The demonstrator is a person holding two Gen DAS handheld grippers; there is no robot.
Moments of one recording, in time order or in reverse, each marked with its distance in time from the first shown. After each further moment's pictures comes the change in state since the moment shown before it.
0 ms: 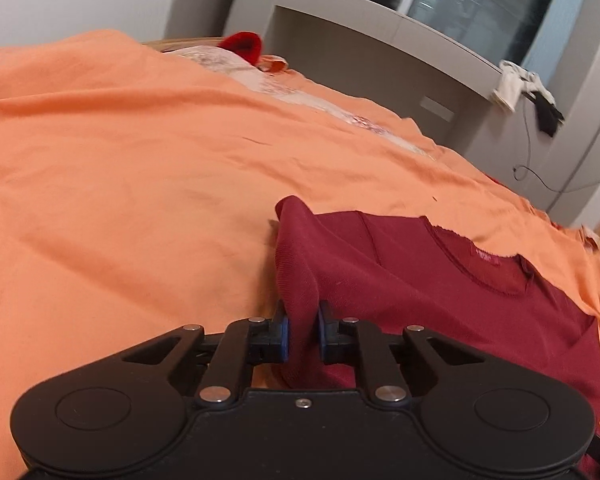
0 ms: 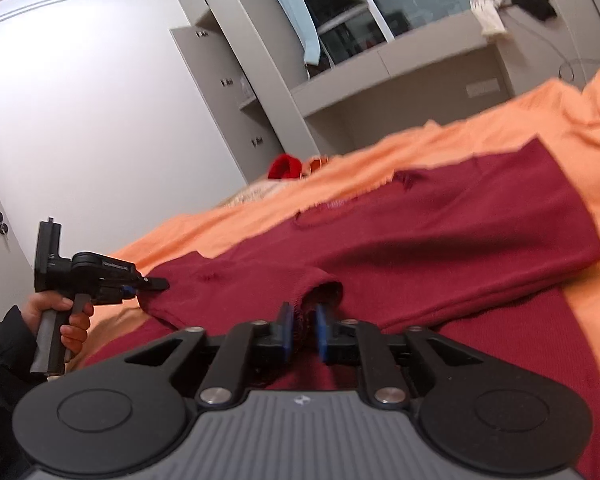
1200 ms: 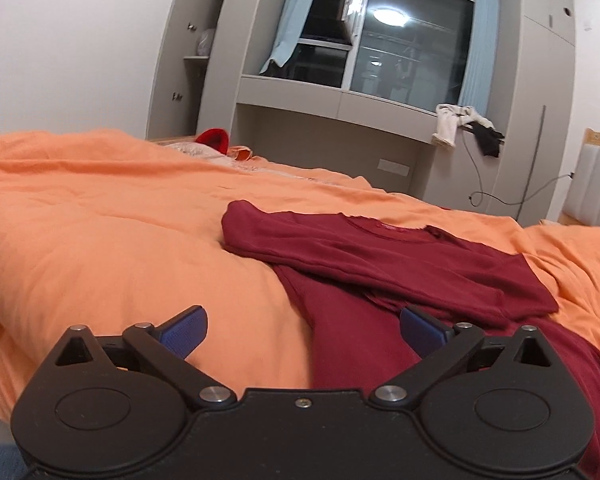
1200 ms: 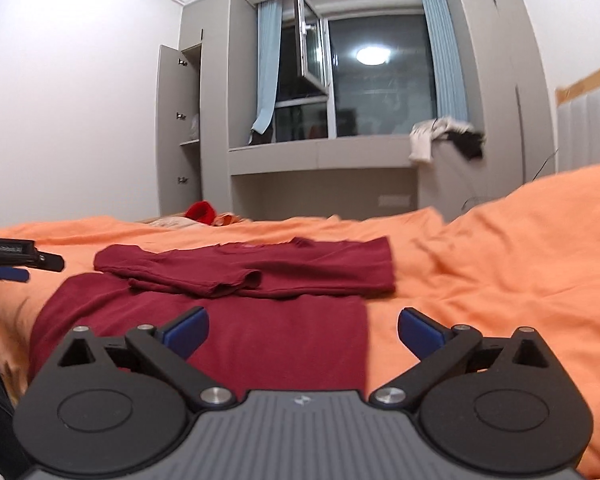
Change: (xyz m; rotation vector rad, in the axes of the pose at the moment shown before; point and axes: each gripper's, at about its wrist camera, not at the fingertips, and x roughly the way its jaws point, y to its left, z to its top) left arm -0.174 -0.049 -0.181 0.193 -0.309 -0.030; right arm -0.180 0.056 -0.078 -0.316 -0.227 -0.382
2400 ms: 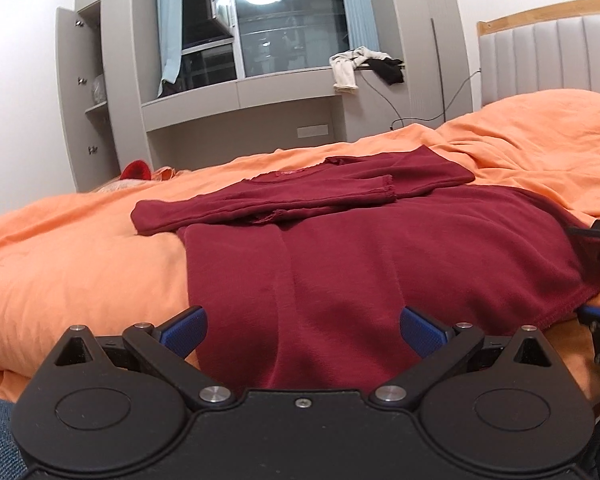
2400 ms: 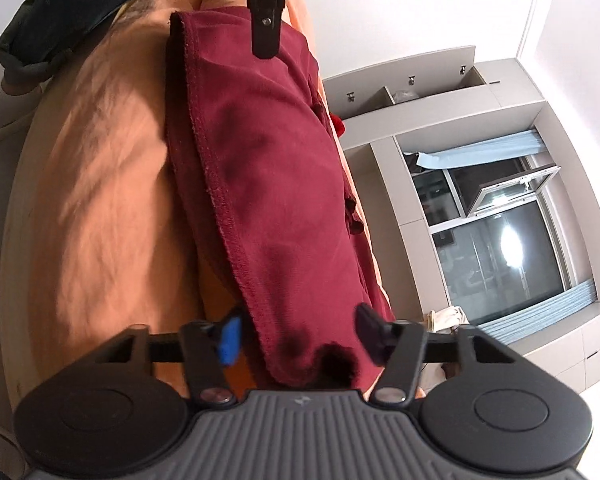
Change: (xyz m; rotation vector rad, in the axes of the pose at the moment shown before) left arm -0.039 -0.069 -0.070 0.399 0.038 -0.116; right arm 0.034 0.107 -0.116 -1.299 0.060 -0.045
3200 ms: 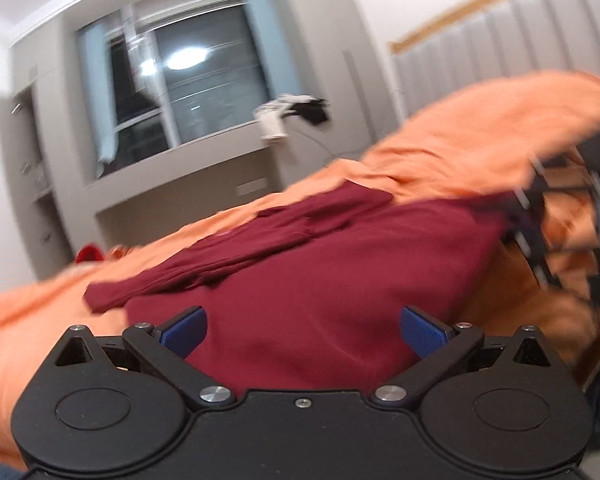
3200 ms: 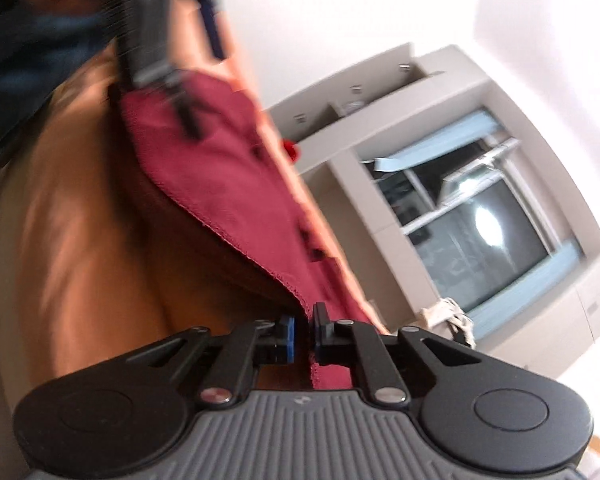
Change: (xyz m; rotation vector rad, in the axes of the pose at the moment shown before) left arm -0.021 -0.043 -0.012 0.249 -0.169 -0.132; right arm -0.034 -0.015 0.007 0.247 -0.083 -0.088
